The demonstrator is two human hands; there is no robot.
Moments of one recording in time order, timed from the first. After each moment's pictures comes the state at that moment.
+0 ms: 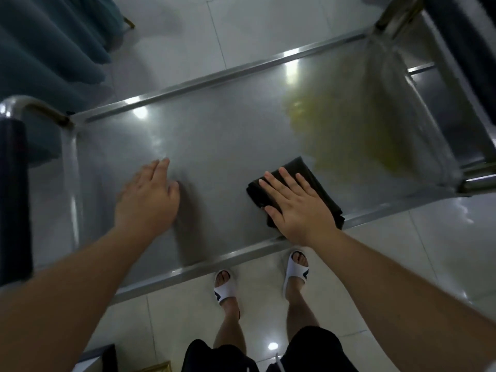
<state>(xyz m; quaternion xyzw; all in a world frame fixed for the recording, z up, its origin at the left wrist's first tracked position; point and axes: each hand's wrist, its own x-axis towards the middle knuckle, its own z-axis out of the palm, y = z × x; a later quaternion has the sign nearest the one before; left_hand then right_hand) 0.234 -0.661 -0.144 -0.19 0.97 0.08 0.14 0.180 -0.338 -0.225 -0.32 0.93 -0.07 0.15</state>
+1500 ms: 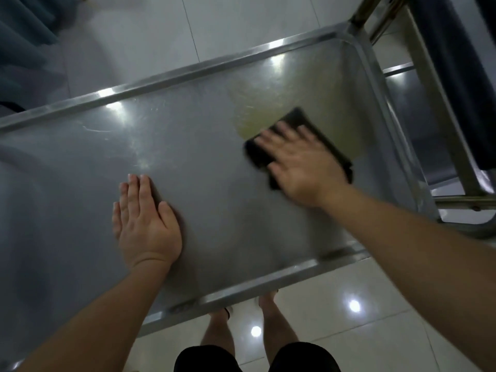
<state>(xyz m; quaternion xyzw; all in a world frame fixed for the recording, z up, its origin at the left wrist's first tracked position) 0.180 -0.546 -0.247 -0.31 0.94 0.14 -0.01 -0.008 -0.265 -0.228 -0.35 0.93 -0.04 0.11</state>
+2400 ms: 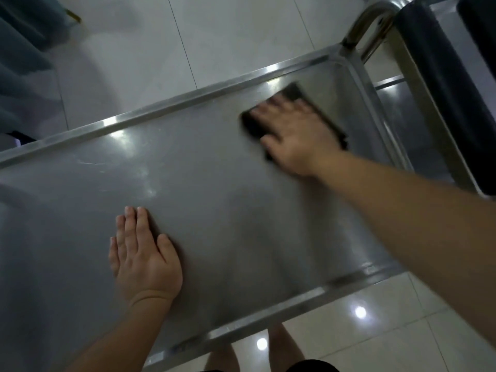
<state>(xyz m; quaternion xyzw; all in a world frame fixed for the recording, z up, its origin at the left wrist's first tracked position) 0.177 -0.543 -0.242 -0.31 0.94 0.14 0.00 -0.110 -0.290 -0.225 -0.32 0.94 -0.05 0.11</state>
